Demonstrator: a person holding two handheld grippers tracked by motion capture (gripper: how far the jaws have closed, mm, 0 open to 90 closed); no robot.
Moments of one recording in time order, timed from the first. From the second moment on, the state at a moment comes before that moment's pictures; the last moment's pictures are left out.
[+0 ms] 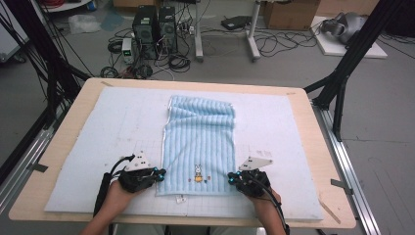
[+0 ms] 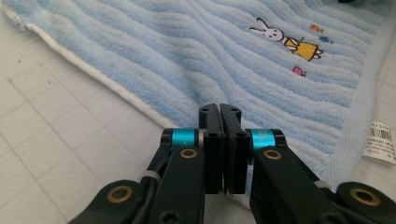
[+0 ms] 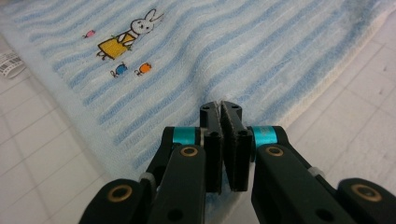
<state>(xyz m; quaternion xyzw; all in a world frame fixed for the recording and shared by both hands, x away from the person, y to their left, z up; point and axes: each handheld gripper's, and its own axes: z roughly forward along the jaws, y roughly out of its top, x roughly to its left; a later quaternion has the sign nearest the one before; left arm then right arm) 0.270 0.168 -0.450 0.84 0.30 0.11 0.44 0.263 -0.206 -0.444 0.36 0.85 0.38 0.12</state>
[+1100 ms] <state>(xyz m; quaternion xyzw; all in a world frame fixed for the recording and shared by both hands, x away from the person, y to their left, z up) 0.260 0.190 -0.429 0.79 0.33 0.11 0.51 0.240 -0.192 -0.433 0.34 0.84 0.42 0.12</state>
